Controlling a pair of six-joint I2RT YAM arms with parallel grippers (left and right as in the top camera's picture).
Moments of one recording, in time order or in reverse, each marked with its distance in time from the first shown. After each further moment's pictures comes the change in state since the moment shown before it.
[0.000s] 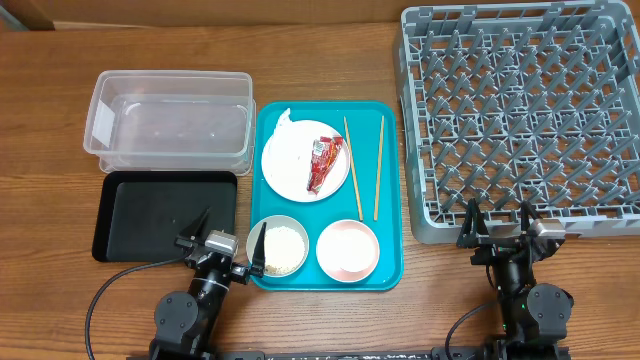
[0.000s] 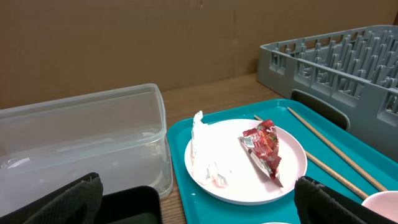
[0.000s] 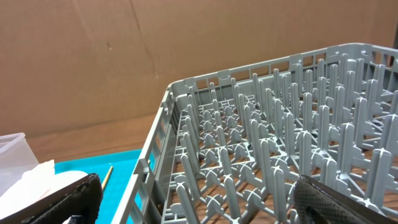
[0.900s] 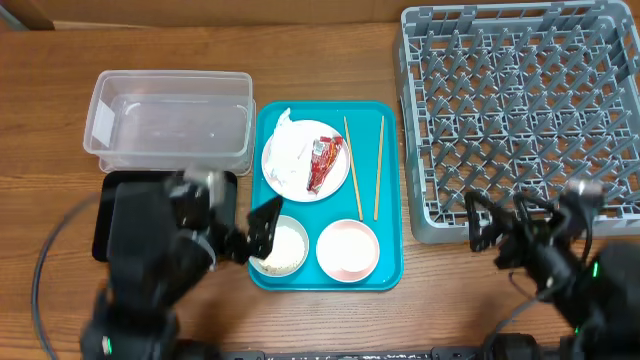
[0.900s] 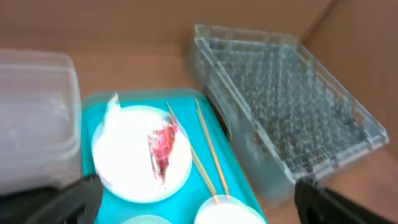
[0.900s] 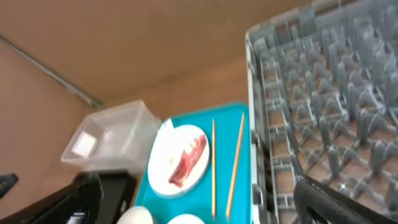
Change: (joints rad) left arm 0.000 0.663 0.855 -0.549 0.276 -0.341; right arm 0.000 0.533 0.904 -0.732 -0.329 0.177
